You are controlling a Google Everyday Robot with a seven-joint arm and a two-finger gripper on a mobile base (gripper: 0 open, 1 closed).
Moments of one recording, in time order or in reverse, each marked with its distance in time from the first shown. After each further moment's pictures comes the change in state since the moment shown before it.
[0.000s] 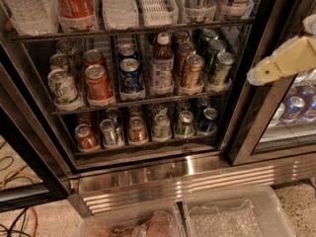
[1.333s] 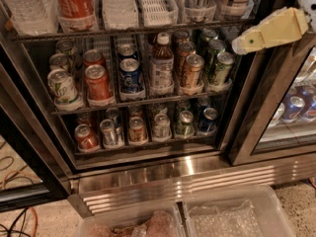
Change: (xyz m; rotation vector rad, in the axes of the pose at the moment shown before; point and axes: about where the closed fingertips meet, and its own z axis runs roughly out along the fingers) arm -0.051 -0.020 0.003 0.069 -0.164 0.059
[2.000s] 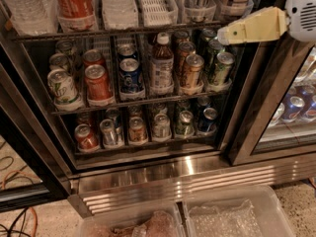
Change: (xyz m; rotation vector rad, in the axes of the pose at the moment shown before) arm -0.012 0.003 0.021 0.027 -0.131 0.156
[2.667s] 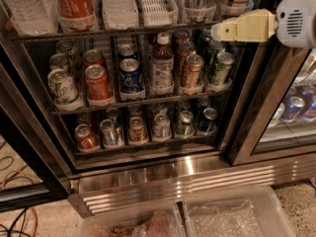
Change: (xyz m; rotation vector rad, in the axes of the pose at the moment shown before) arm -0.002 -0.001 0.010 0.068 -0.082 0.088
